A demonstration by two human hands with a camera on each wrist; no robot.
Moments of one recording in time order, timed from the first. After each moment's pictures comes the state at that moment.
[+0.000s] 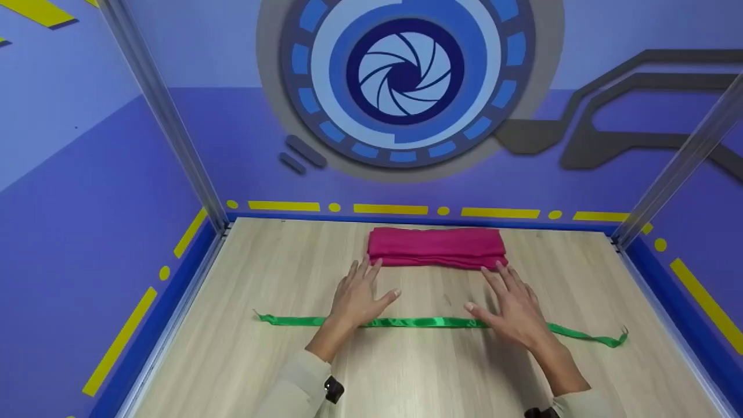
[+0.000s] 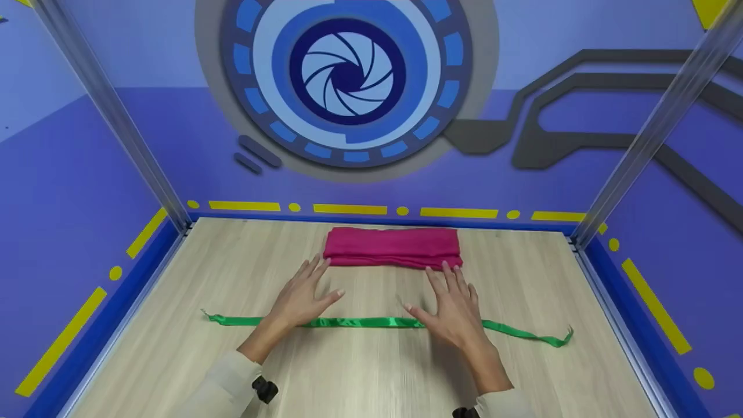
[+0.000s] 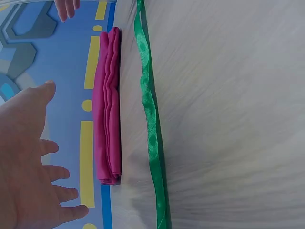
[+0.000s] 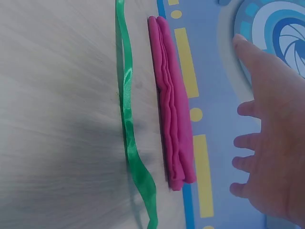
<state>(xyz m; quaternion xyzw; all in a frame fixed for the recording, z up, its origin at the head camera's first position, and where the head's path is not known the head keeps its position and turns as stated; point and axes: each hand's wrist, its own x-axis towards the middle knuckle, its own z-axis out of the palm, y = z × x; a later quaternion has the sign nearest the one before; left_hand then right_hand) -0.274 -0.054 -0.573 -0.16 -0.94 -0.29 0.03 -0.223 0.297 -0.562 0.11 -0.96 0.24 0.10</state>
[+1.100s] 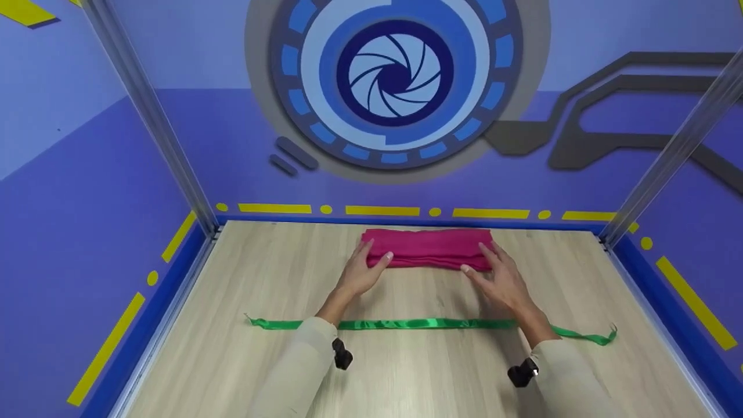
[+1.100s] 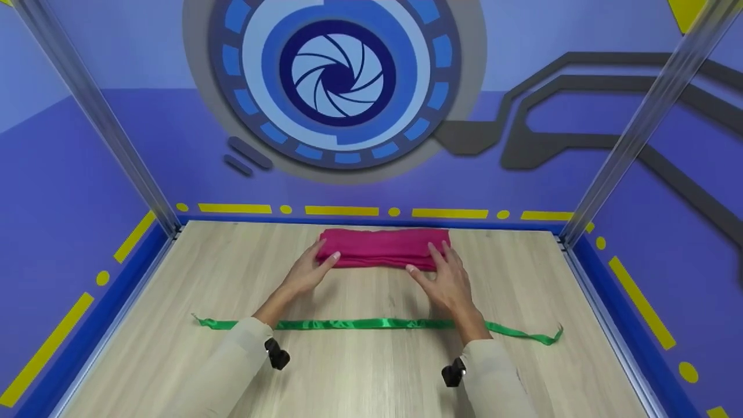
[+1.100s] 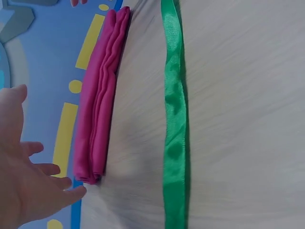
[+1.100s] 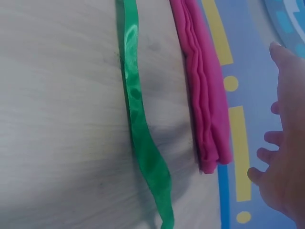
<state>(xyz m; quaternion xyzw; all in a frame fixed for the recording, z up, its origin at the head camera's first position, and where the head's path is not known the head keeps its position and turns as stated) -0.343 -0.036 -0.581 -0.09 -0.88 -0.47 -0.03 -0.291 0.315 -0.574 0.05 -0.94 0.32 0.08</state>
